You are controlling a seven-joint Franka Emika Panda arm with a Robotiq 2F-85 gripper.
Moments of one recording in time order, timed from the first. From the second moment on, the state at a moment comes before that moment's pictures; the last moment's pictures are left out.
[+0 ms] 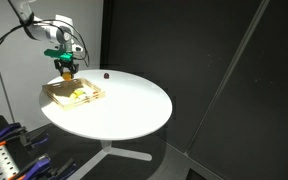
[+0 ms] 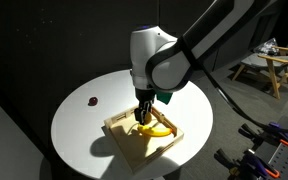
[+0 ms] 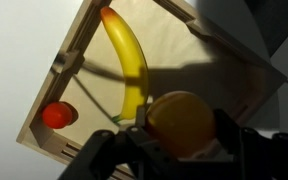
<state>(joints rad) 0.37 0.46 0.18 -1.98 -0.11 2.45 0.09</state>
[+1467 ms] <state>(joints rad) 0.37 0.56 0.17 -2.04 -0.12 2.59 0.06</state>
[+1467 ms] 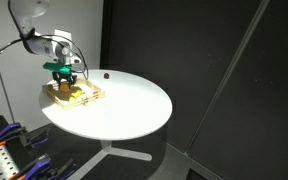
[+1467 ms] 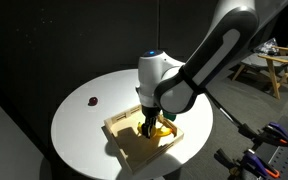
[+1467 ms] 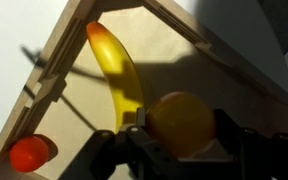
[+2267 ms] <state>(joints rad) 0.37 0.57 0.15 -2.07 -0.12 2.60 0.05</state>
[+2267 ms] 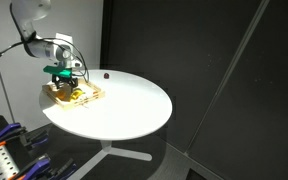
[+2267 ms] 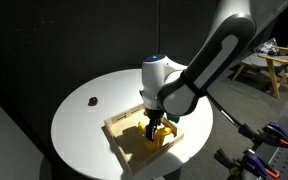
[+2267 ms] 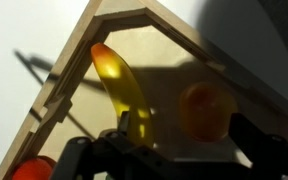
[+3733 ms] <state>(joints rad) 0.33 0.25 0.10 -2.19 -0.12 2.31 0.25</state>
